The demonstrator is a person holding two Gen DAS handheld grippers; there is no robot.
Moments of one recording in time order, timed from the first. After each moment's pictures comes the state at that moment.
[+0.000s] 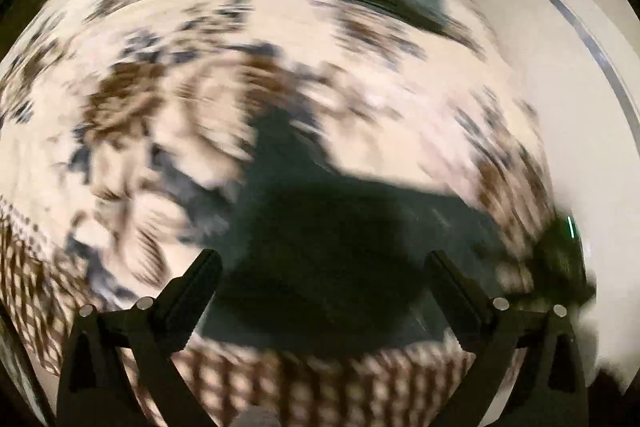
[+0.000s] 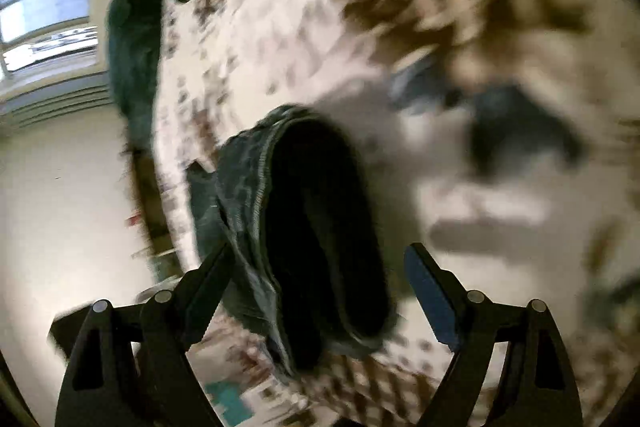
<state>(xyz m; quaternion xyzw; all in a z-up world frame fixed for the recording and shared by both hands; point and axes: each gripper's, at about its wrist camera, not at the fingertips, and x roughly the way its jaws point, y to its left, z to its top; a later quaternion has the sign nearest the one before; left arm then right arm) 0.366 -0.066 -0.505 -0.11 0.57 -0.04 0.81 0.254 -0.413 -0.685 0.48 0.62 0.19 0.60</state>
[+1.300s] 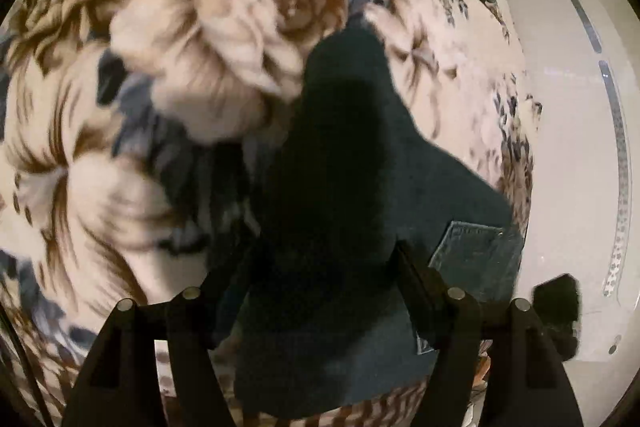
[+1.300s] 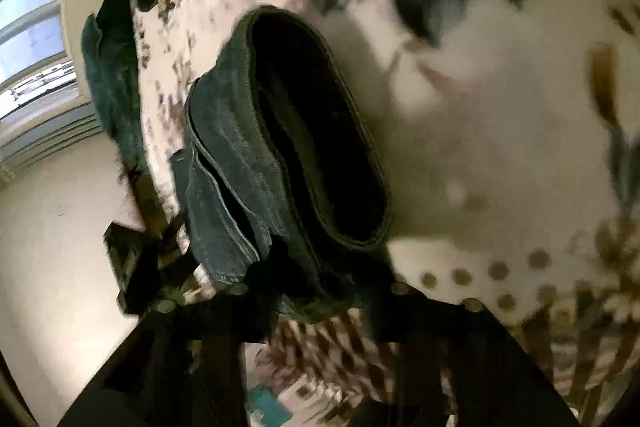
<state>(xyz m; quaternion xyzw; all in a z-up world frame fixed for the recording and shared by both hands) 0.386 -0.017 -0.604 -0.22 0.67 -0.12 0.70 0.193 -0.401 -0.677 0.50 0.62 0.10 0.59</state>
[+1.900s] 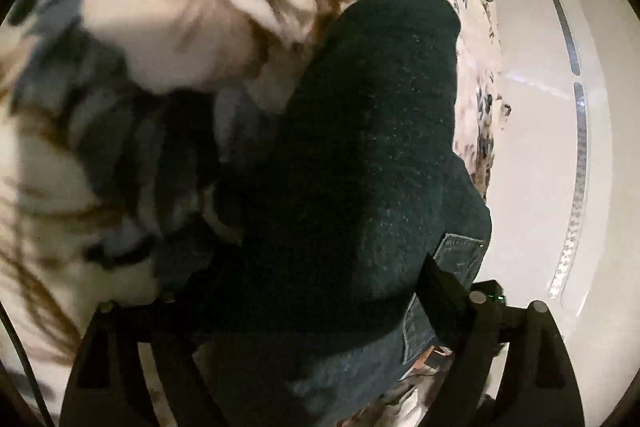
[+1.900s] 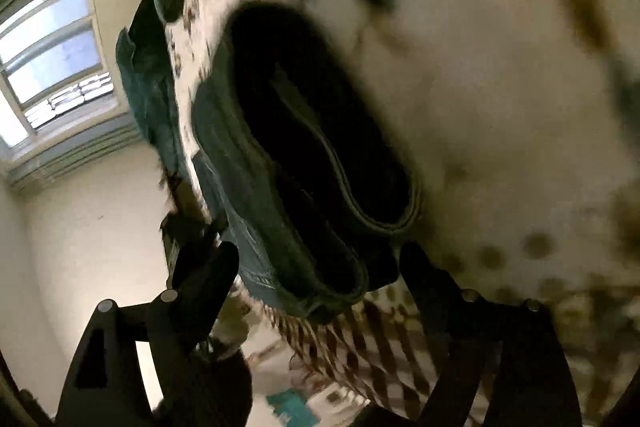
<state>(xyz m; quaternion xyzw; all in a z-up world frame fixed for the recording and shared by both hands) 0.395 -0.008 -0.653 -0.33 0.69 -0.20 0.62 0.170 -0.389 -0.728 0.57 0.59 0.17 0.55</state>
